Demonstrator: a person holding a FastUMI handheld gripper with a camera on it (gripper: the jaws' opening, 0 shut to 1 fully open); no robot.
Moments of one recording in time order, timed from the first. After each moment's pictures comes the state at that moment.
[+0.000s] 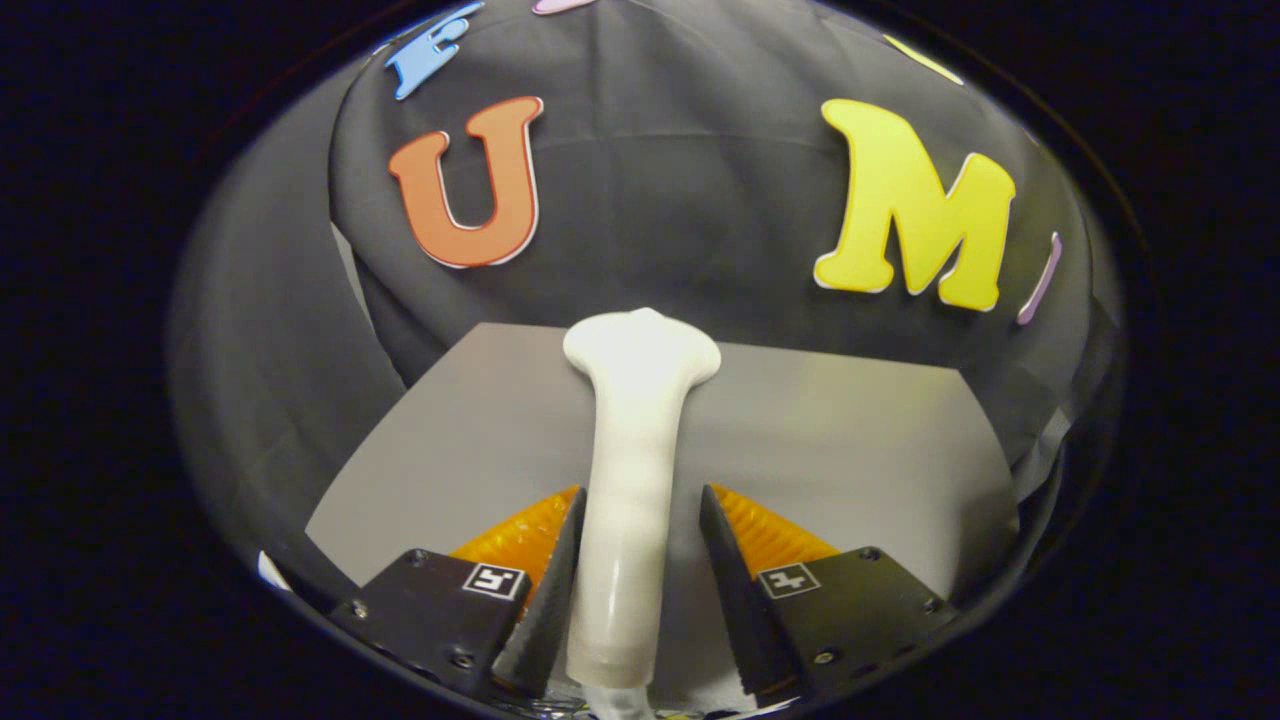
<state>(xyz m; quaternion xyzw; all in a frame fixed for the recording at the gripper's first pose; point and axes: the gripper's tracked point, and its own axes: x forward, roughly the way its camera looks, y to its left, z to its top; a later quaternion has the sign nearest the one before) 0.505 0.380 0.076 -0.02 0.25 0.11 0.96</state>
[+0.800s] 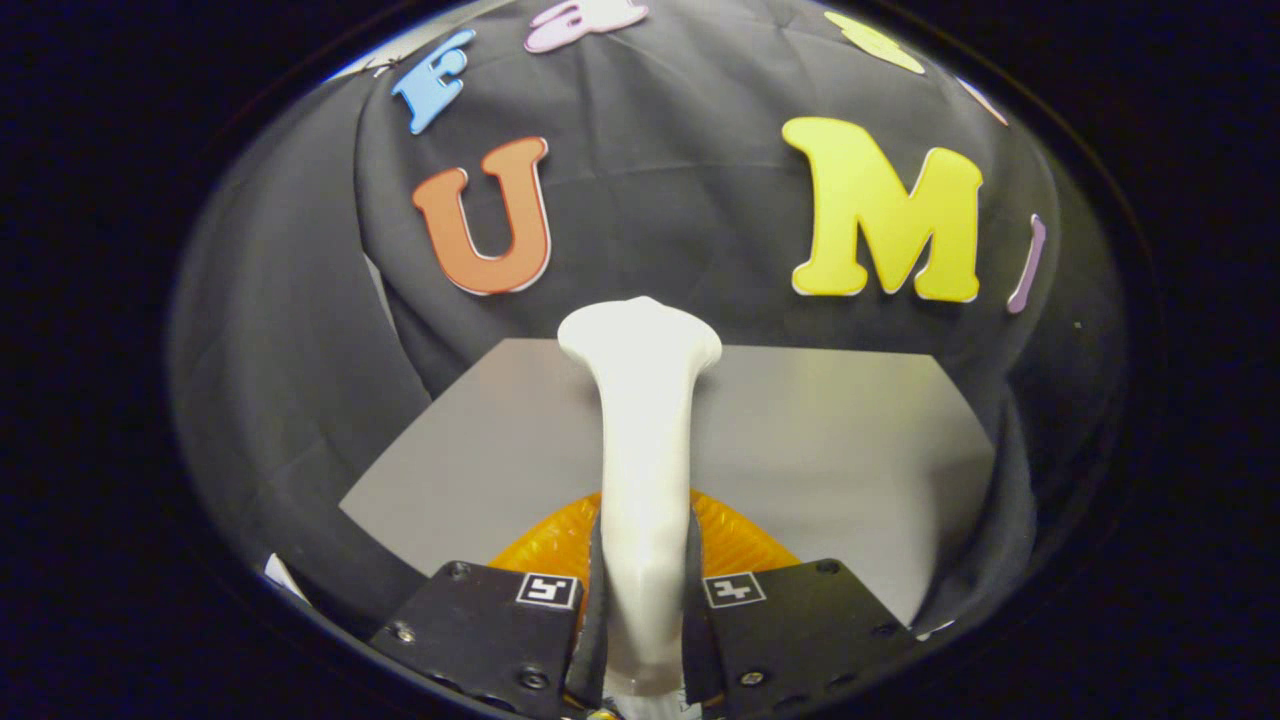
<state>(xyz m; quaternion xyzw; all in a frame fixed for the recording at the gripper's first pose) 0.430 0.344 0.099 0.01 0.18 0.15 0.97</state>
